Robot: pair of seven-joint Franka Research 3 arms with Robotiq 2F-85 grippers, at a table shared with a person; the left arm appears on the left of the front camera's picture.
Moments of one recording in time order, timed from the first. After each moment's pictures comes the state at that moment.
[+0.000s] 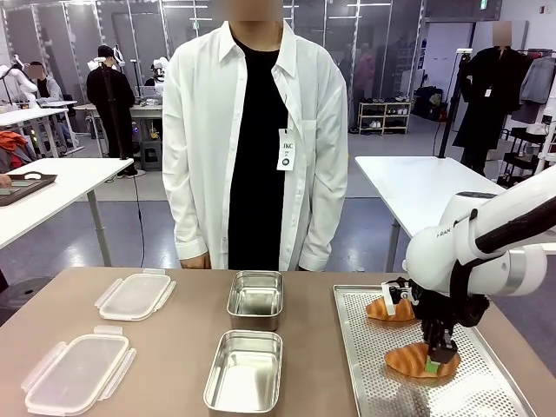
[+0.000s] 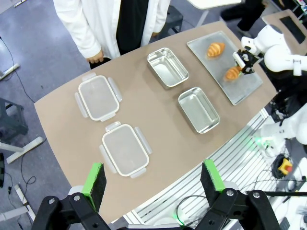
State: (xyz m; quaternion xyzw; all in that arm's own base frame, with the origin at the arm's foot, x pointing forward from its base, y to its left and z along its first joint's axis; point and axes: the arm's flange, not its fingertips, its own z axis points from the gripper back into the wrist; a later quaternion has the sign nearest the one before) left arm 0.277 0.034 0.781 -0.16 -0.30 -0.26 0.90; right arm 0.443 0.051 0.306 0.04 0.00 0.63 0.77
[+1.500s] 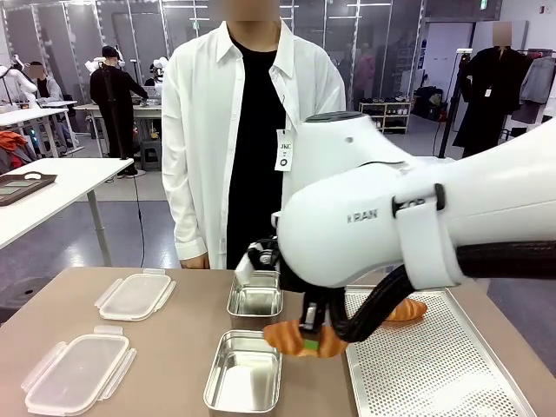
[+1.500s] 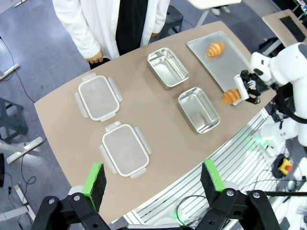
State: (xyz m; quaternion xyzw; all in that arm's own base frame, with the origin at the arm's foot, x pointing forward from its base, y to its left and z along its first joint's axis) left arm 0.277 0.034 0.781 -0.16 -0.30 -0.26 0.90; right arm 0.326 0.310 0.450 -0.02 -0.04 0.59 0.80
